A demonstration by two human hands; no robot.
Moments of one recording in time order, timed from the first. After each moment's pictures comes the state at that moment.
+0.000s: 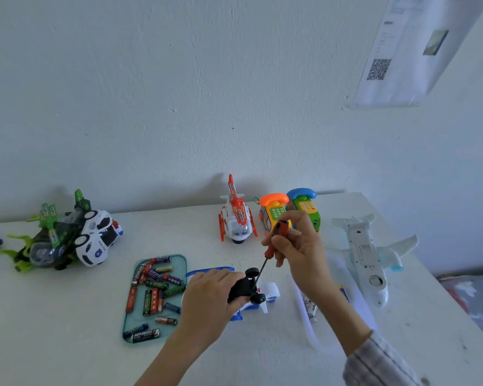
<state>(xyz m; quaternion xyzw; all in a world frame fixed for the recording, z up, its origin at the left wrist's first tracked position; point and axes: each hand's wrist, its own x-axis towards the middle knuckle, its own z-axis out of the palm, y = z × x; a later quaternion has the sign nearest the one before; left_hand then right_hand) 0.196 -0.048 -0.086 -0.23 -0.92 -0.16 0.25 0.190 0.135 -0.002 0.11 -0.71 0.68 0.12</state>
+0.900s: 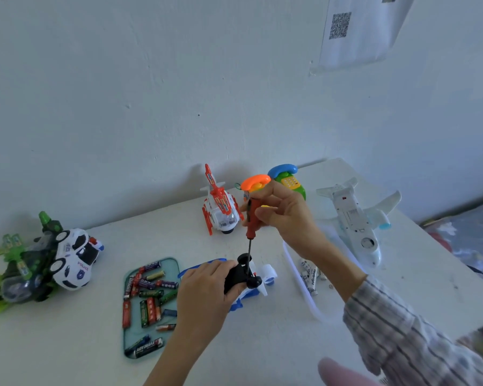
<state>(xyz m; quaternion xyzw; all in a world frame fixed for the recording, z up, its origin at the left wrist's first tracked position) 0.186 -0.051 -0.083 -0.24 -0.93 -0.15 0.23 0.162 0.139 0.009 0.11 -0.66 0.74 0.08</state>
